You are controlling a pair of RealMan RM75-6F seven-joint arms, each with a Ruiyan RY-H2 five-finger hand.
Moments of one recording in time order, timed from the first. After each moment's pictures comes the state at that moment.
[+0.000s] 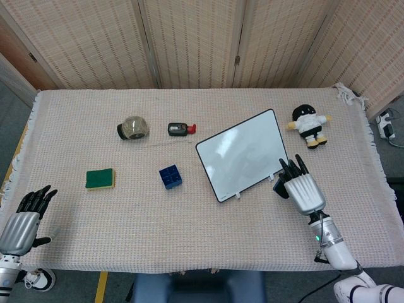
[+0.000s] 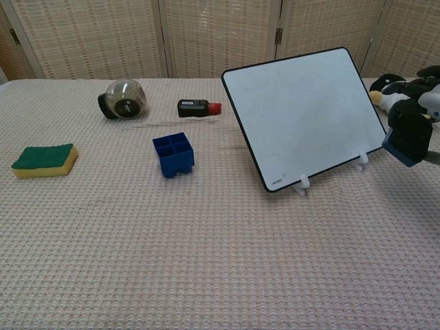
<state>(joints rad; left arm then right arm) -0.16 -1.12 -0.01 -1.55 1.50 1.36 -0.05 0.46 -1.37 0.06 -1.49 -1.37 1.23 -0.64</state>
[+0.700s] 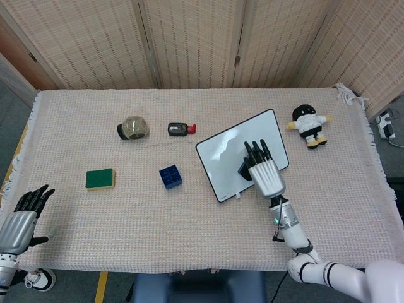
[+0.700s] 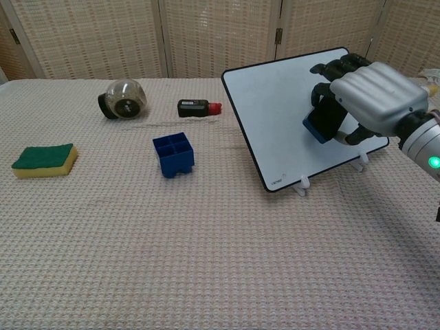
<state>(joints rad) -0.16 -1.11 -0.01 -1.53 1.49 1.34 -0.12 0.60 -1.73 0.18 -1.15 -1.39 1.25 -0.62</state>
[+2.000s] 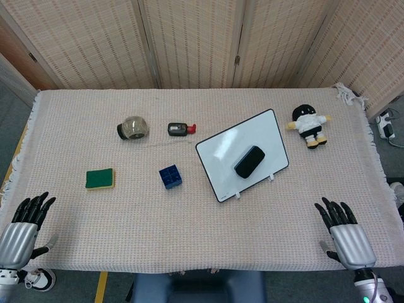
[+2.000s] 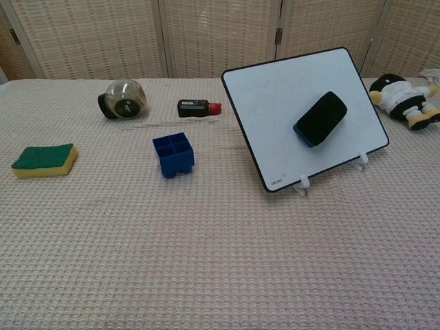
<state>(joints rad) -0.08 -1.12 0.04 -1.59 1.60 1.52 0.06 0.13 -1.09 -0.20 -1.82 -1.49 1.50 -0.33</state>
